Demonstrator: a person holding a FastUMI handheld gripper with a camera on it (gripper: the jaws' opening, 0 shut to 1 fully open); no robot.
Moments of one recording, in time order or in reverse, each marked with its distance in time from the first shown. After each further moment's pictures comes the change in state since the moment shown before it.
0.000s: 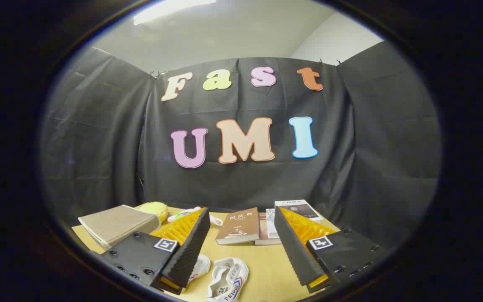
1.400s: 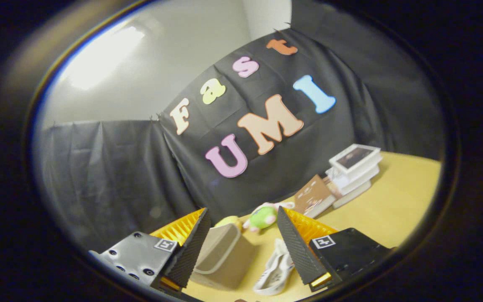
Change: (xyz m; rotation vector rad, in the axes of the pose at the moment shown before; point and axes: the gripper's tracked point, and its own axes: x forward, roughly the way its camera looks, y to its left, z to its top) arm -0.049 0.123 -0.047 0.689 0.069 0.294
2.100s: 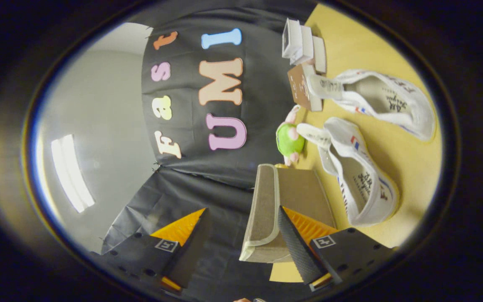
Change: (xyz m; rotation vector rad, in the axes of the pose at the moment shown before) arm 0.013 0.020 -0.159 0.769 0.218 0.059
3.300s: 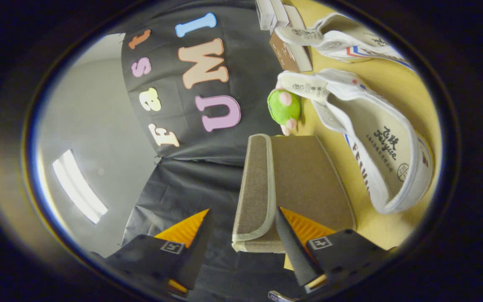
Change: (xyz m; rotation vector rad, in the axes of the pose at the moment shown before) arm 0.034 -0.016 -0.033 0.129 0.113 0.033
